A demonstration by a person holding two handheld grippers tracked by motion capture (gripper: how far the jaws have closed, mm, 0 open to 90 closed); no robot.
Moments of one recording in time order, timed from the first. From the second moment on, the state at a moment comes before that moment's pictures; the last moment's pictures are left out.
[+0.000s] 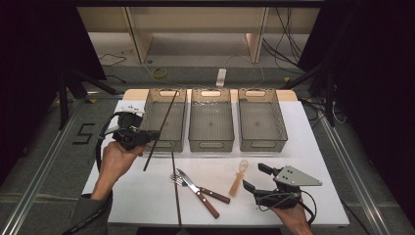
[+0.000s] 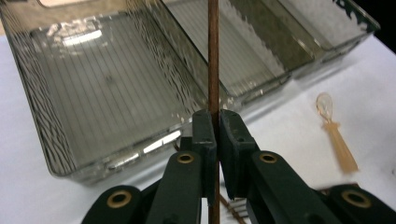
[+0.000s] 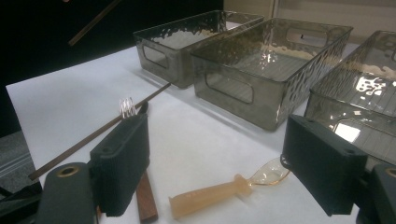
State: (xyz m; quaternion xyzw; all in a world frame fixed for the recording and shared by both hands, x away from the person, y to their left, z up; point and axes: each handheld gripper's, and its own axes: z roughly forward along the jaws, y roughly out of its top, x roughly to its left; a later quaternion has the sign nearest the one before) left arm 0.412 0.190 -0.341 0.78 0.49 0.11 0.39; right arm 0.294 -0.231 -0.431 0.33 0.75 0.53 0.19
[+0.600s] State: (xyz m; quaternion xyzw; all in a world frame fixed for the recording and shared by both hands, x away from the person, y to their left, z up) left arm 0.484 0.194 -0.332 0.76 0.50 0.17 0.39; right arm 0.294 -0.230 -0.430 0.32 0.76 0.54 0.19
